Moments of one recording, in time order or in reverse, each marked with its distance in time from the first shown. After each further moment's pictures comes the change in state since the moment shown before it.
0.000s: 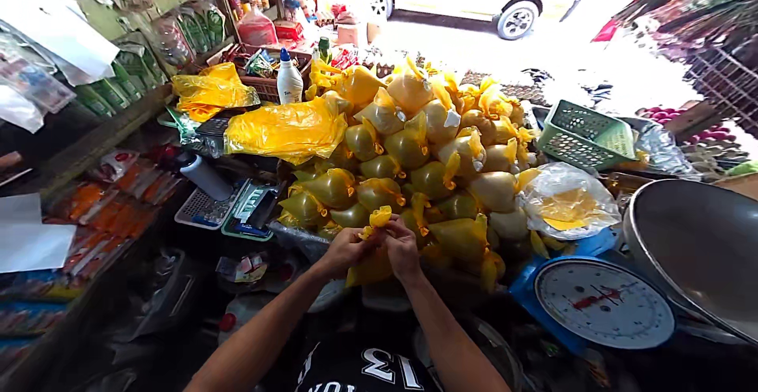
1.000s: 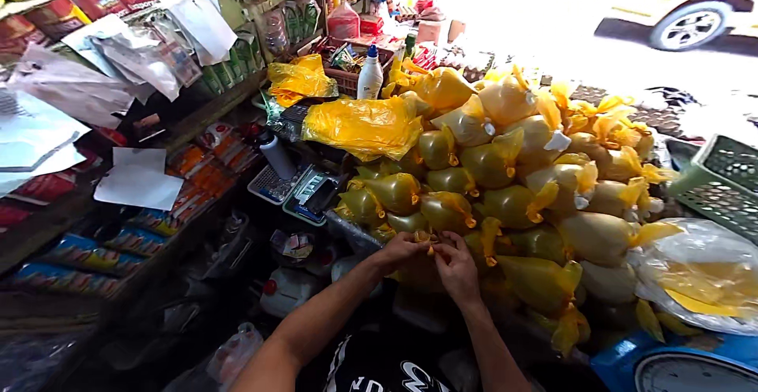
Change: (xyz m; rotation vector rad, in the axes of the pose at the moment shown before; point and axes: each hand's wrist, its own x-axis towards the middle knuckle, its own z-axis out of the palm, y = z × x) left_hand 0.031 -0.052 -0.012 -0.303 0.076 -0.179; right_hand 0.004 0.028 -0.014 -0.860 -0.199 -0.018
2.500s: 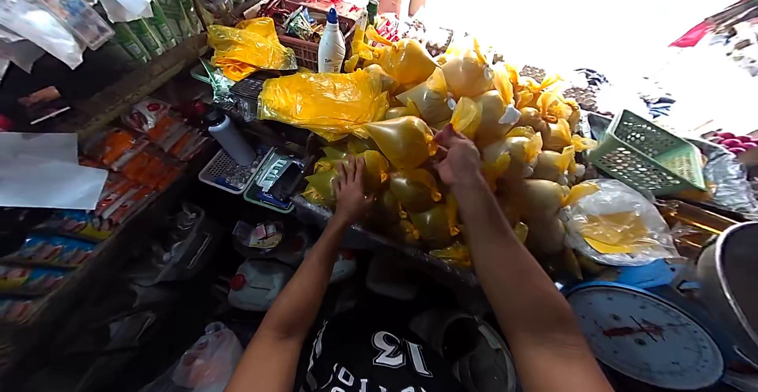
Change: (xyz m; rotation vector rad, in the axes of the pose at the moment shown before) left_hand 0.044 0.013 -0.065 1.040 0.662 0.300; right_hand 0.177 -0.072 -0.086 0.856 0.167 0.421
